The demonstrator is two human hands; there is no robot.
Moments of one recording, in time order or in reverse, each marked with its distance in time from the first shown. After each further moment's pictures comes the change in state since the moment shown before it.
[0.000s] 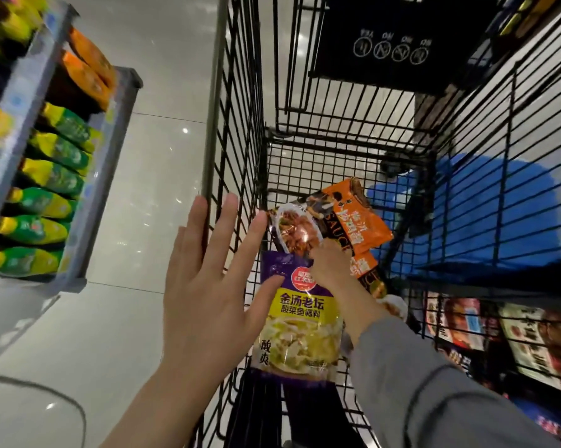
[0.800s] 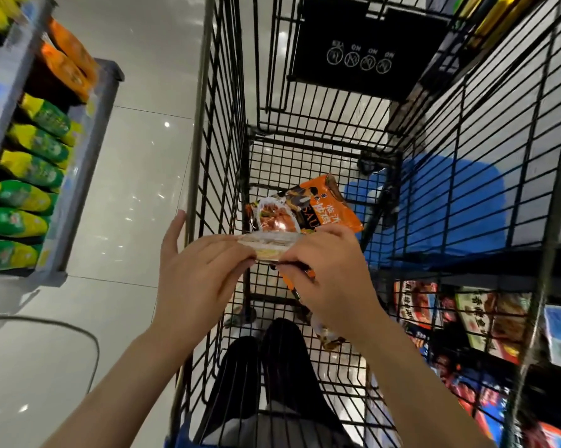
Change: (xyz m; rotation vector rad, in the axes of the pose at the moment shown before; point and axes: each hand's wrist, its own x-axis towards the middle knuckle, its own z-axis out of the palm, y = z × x) left_hand 0.003 -0.002 -0.015 -0.136 -0.069 0.134; right_hand -0.182 -0.021 -0.147 0.377 0.619 -0.483
